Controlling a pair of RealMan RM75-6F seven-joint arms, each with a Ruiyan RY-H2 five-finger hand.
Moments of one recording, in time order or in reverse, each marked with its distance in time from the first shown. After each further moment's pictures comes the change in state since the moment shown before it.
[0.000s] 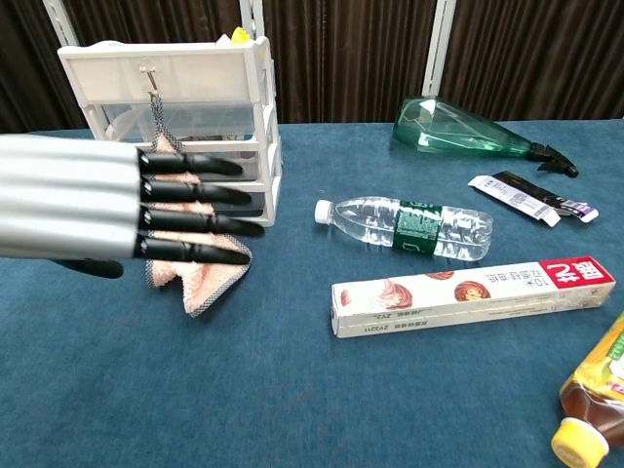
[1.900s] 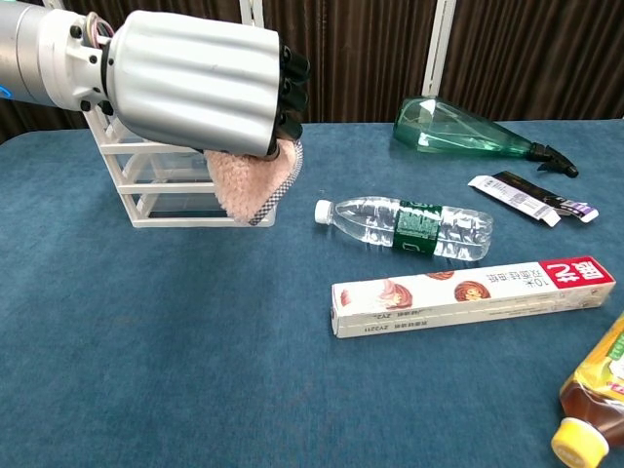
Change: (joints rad) left arm -0.275 -0.045 -0.163 0.146 0.093 -0.076 -0.095; right arm 0.006 0.008 -0.008 -0.005 0.002 -0.020 0.002
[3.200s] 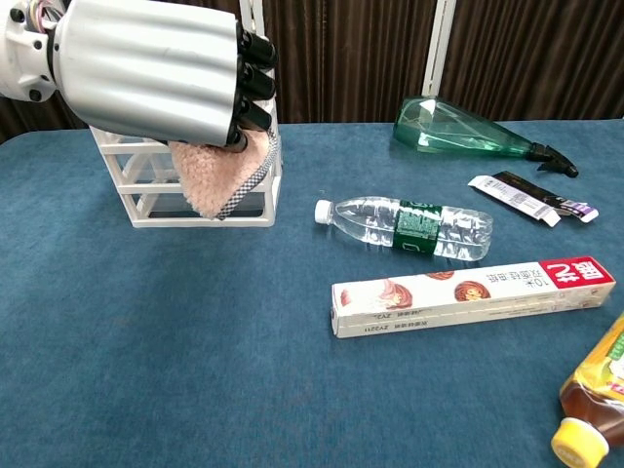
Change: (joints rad) left arm 0.048 0.055 0.004 -0.018 0.028 0.064 -0.001; right arm 0.002 -0.002 0.000 0.001 0.005 -0.006 -0.006
